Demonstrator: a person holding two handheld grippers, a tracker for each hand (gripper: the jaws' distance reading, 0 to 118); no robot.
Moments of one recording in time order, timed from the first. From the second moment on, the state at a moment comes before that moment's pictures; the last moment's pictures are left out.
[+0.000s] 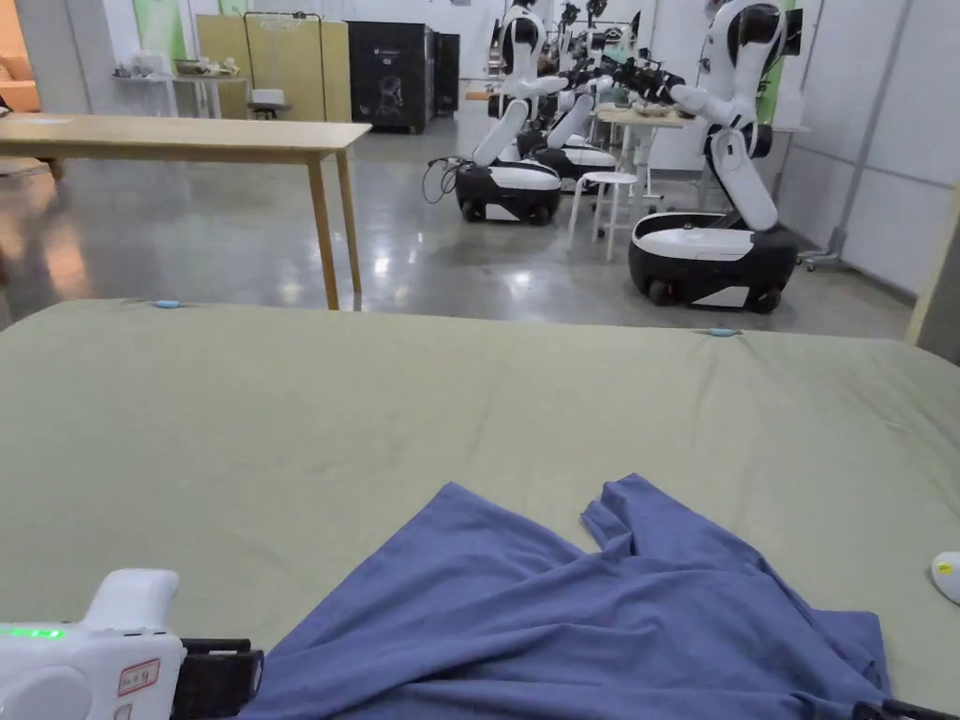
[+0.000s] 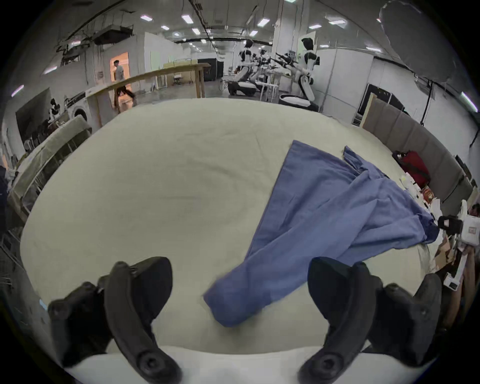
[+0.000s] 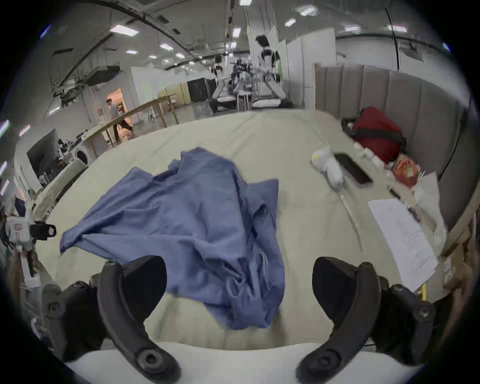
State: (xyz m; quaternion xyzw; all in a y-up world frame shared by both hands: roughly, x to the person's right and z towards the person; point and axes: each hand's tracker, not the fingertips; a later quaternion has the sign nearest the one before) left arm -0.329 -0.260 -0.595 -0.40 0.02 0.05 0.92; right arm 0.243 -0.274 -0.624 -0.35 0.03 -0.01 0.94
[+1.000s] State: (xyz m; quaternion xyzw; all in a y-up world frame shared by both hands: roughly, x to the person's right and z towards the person) left arm -0.342 -0.319 -0.630 -0.49 0.01 0.01 0.87; right arm 0.170 -0.271 -0.612 -0.31 0.09 0.04 0.95
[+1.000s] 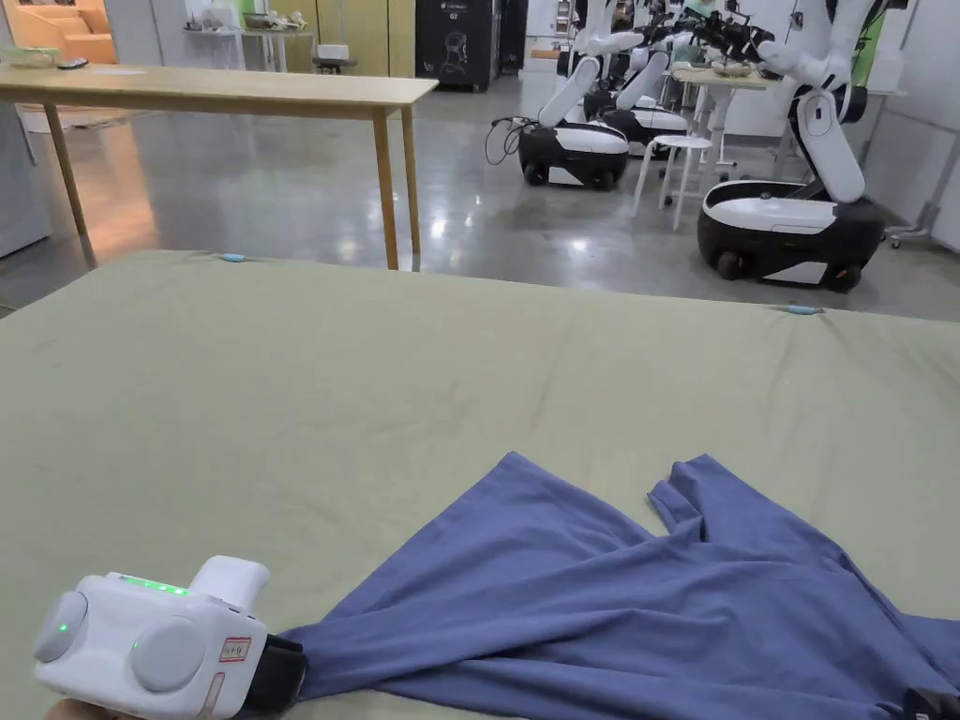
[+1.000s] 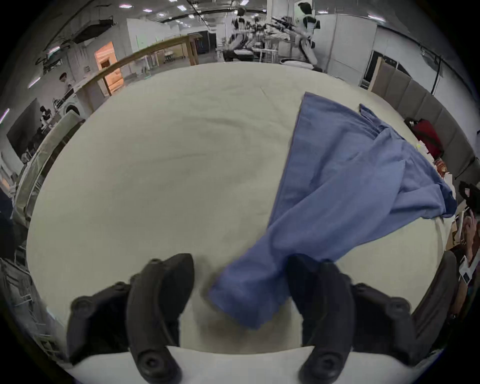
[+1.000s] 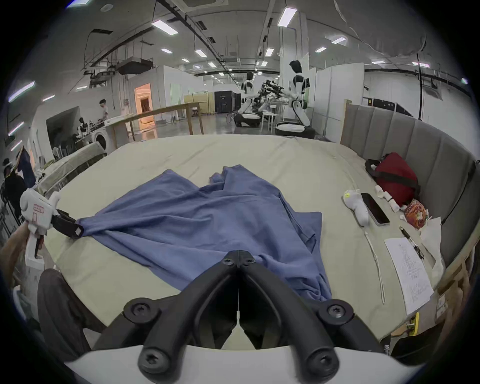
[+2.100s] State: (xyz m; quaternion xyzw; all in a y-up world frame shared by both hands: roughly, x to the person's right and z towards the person) left arm -0.330 -0.310 -0.645 -0.48 -0.03 0.01 0.88; right arm 0.213 -0.338 -0.911 -0.49 0.05 0.08 0.87
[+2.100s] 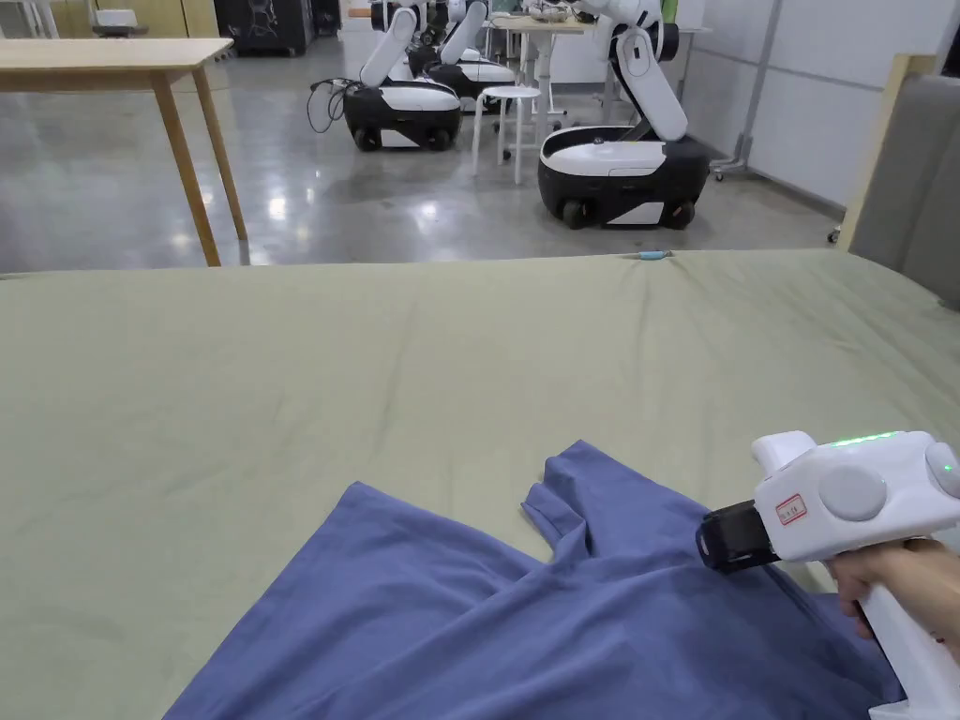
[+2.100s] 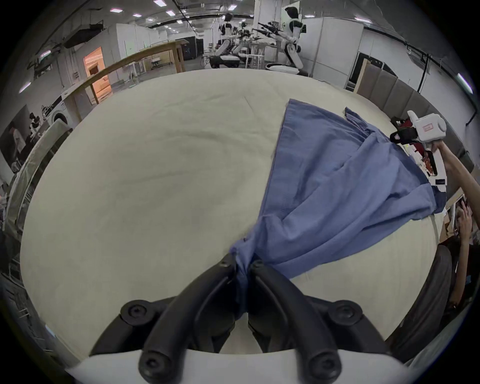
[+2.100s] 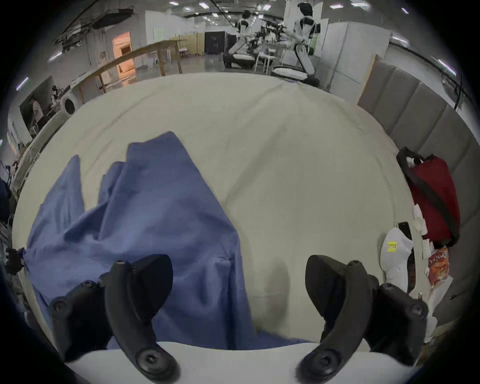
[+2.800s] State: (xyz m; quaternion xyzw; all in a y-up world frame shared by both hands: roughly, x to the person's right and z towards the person) left arm -0.336 -0.177 -0.629 -0.35 -0.01 0.05 0.94; right arm 0.216 -0.081 -0.778 -0.26 0.08 0.09 0.96
